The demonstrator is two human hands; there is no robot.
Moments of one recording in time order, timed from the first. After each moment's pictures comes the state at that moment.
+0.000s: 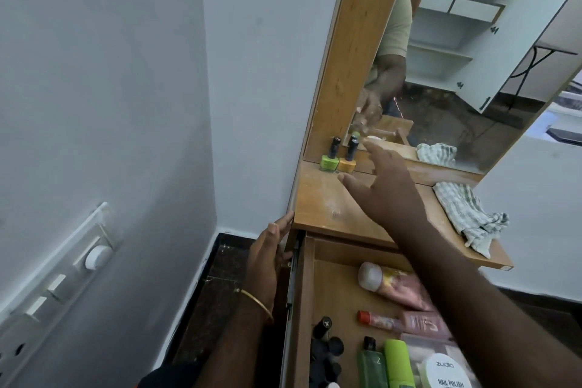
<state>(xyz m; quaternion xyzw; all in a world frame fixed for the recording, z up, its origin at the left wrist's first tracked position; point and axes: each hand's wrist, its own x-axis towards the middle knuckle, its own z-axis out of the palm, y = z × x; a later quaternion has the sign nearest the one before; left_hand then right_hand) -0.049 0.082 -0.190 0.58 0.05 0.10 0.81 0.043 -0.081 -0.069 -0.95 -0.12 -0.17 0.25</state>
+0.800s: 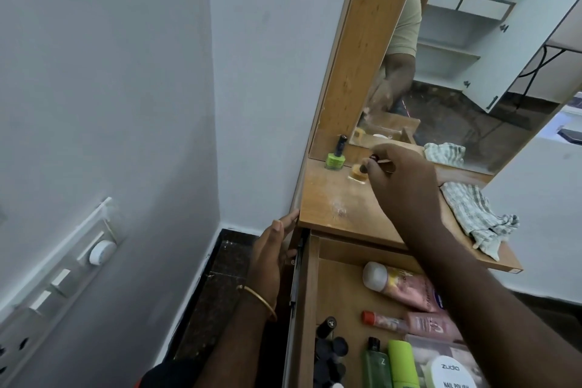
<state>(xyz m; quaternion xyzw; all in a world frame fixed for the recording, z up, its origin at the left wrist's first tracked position) -0.046 0.084 -0.194 0.59 0.07 0.09 0.80 0.046 -0.082 -0.063 -0.91 -0.15 -0.30 0.25</state>
